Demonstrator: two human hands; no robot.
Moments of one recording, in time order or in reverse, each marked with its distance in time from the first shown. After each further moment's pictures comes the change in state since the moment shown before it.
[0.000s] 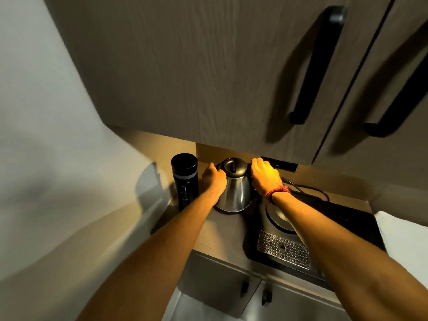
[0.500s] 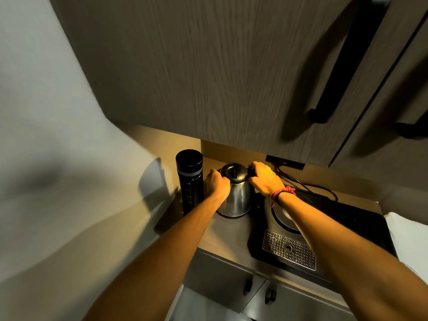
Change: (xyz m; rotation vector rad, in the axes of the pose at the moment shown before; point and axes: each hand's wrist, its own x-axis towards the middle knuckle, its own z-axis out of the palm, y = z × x) left_hand 0.003 -0.021 0.005 0.127 0.014 -0.047; right_hand 0.025 -0.009 0.028 0.051 0.002 -0.147
